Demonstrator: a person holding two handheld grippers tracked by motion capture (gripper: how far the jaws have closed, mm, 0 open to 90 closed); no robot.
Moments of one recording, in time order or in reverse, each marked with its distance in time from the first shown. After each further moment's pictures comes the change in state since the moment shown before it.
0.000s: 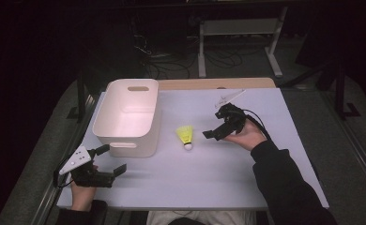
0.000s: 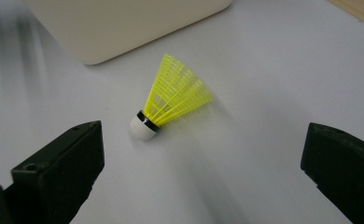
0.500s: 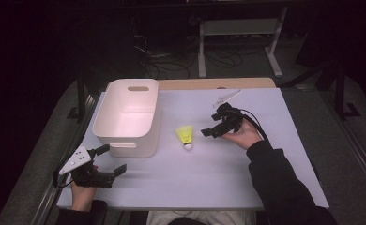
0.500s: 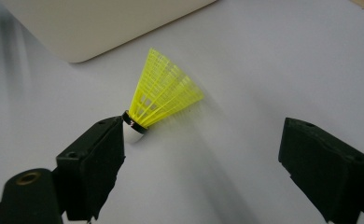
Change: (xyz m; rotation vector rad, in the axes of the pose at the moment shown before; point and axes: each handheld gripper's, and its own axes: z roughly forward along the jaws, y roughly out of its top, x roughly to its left) left arm 0.000 0.000 0.000 -0.002 -0.002 0.000; right arm -0.009 -0.001 0.014 0.013 -0.005 0.024
